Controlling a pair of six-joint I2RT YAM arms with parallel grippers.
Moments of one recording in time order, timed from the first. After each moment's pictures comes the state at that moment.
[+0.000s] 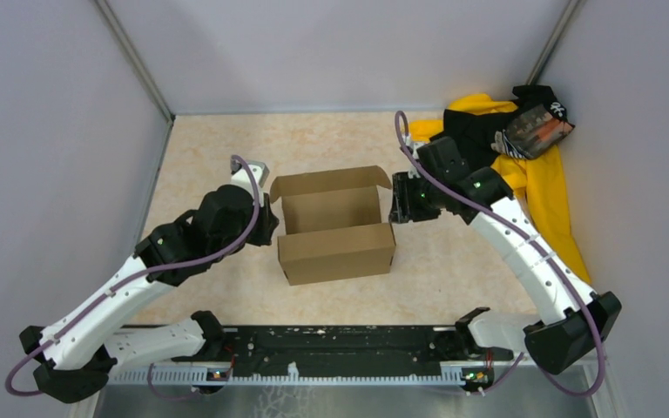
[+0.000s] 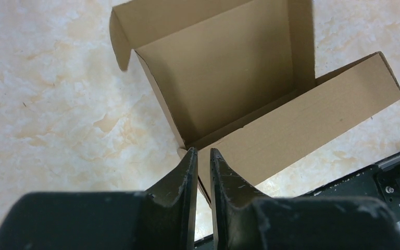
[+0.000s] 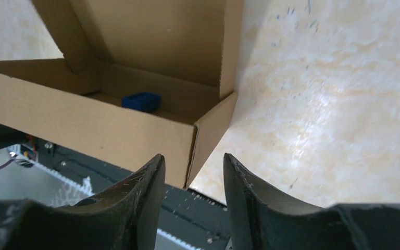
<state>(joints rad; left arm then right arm) -0.90 0.93 1.16 -0.83 -0.39 -0.43 0.52 1.21 1.31 -1.03 -0.15 0.33</state>
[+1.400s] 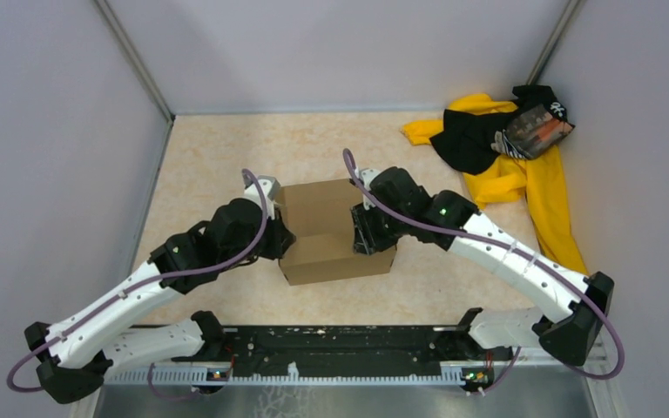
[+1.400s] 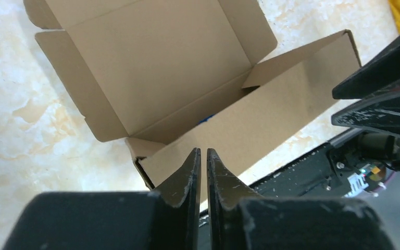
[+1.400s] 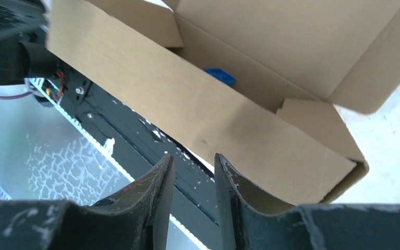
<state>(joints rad) -0.94 0.91 1.01 -0.70 -0.26 -0.56 0.87 1.24 1.28 -0.88 -0.14 0.36</state>
